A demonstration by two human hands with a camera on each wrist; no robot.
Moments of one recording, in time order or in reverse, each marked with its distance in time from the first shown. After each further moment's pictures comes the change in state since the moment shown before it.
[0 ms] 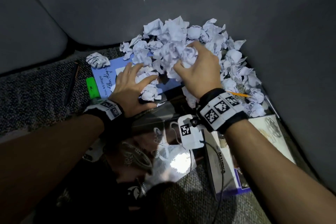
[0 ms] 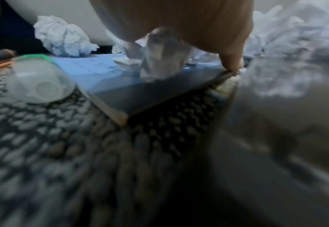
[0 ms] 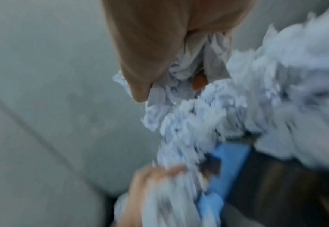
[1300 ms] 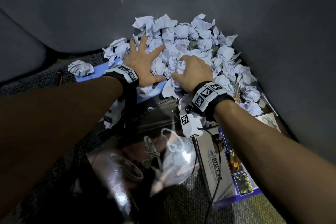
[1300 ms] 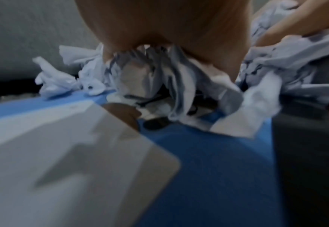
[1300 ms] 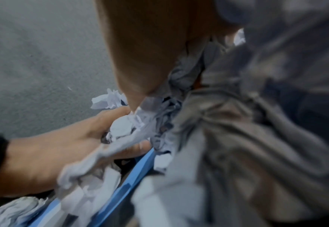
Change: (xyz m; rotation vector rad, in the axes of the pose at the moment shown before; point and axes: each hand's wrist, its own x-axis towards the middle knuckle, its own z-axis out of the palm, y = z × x) left_hand 0.122 0.031 -0.013 0.153 -0.181 -0.105; right_hand 0.044 0.067 0.023 -0.396 -0.314 0.111
